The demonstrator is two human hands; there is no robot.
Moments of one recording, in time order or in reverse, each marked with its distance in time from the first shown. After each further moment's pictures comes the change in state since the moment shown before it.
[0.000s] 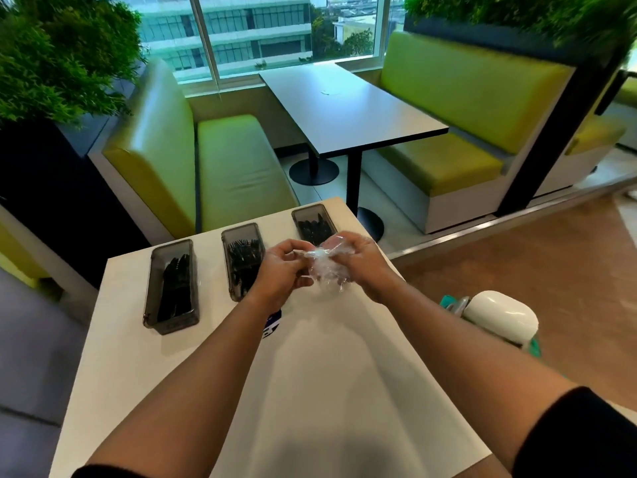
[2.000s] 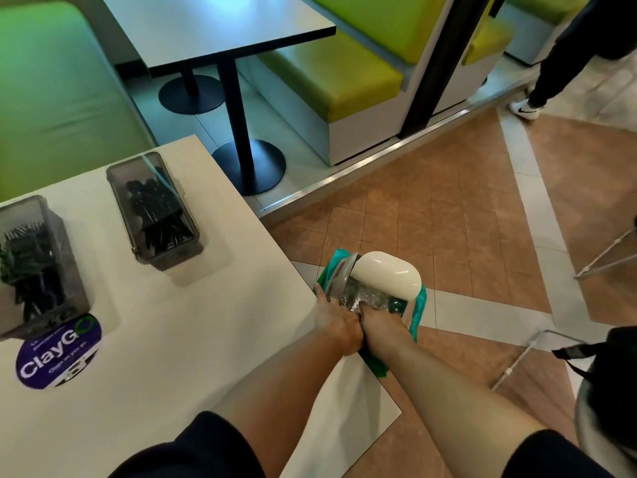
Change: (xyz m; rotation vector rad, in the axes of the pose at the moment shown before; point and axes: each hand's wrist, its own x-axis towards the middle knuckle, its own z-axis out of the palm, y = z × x) left_hand 0.044 -0.217 0.324 1.908 -0.979 0.227; right_hand -0.081 0.224 -0.249 -1.123 0.018 0.760
